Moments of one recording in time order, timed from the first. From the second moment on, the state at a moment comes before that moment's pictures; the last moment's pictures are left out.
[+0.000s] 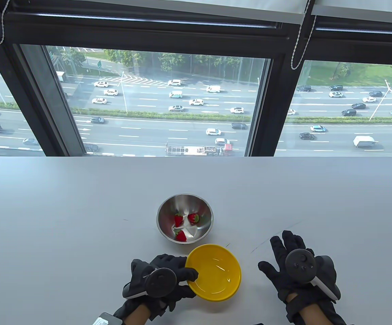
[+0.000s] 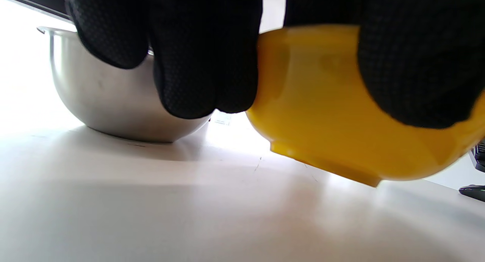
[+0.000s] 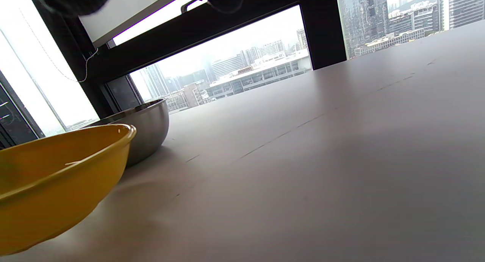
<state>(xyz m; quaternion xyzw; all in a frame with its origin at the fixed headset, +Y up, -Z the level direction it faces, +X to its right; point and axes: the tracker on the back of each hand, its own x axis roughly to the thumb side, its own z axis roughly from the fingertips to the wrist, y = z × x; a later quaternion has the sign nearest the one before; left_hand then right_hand) -0.113 -0.739 -0.291 0.07 -0.31 0.15 0.94 0.236 -0.703 -0.296 0.07 0.03 0.98 0.17</state>
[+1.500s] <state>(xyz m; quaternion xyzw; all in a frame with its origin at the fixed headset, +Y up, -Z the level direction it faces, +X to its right) -0.118 -0.745 -0.295 -0.01 -0.29 0.13 0.95 0.235 -0.704 -0.296 0.07 0.04 0.98 0.17</state>
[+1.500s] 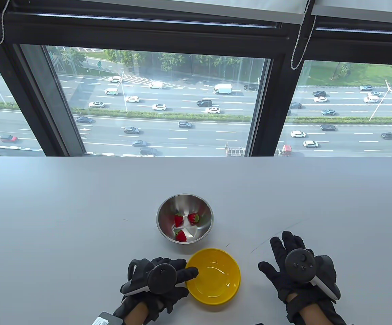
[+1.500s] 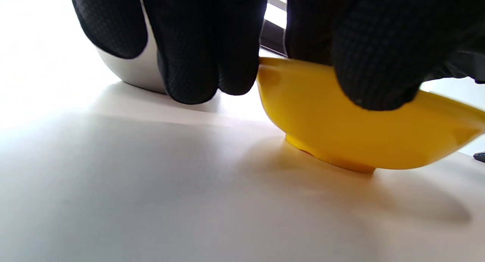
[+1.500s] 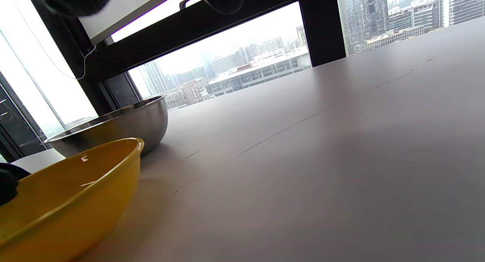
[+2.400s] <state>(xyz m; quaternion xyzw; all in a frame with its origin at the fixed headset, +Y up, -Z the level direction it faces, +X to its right) -0.182 -0.694 -0.301 0.11 -0.17 0.15 0.97 0.234 -0.703 -0.296 0.07 0.03 0.98 0.16</state>
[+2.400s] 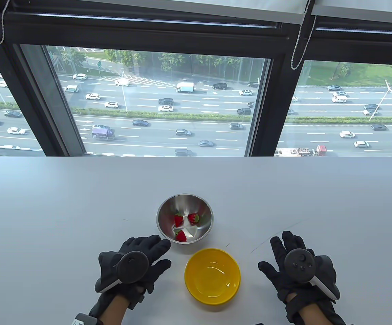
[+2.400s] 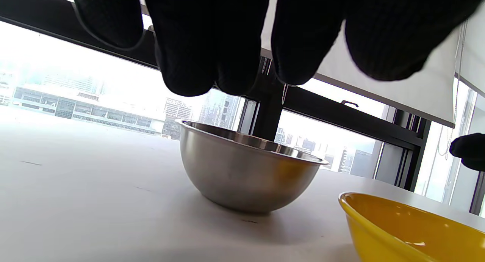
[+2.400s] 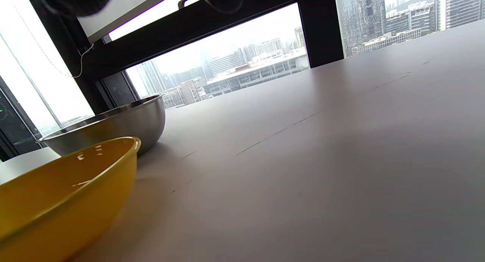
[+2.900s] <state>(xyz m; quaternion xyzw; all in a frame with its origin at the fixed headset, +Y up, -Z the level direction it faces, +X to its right) -0.210 -0.684 -0.299 0.14 -0.06 0.10 0.98 0.204 -0.687 -0.297 0.07 0.01 0.99 0.11</state>
